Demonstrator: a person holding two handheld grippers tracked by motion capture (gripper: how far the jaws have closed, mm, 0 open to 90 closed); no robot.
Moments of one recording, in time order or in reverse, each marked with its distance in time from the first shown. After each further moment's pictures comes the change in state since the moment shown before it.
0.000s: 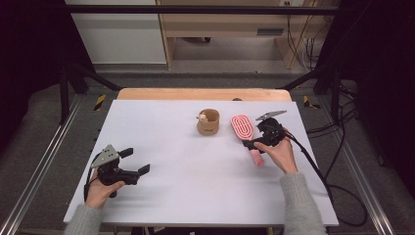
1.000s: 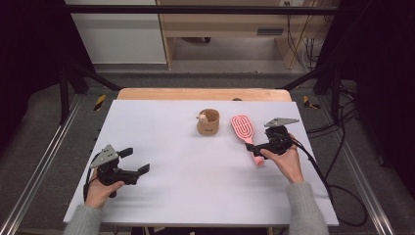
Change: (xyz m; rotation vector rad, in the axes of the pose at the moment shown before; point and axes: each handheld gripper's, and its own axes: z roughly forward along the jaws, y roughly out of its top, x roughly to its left) left arm 0.000 0.001 -0.001 -0.006 0.000 -0.004; right arm 0.003 -0.022 -0.025 -0.148 0.050 -0.001
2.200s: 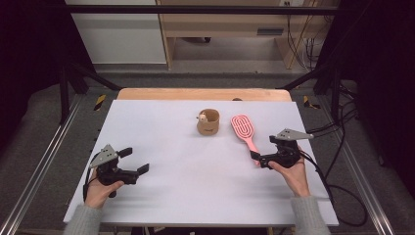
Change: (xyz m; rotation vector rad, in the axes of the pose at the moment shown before) left arm 0.000 0.001 -0.001 -0.008 0.000 -0.002; right arm 0.006 -0.033 -0.023 -0.167 0.064 0.004
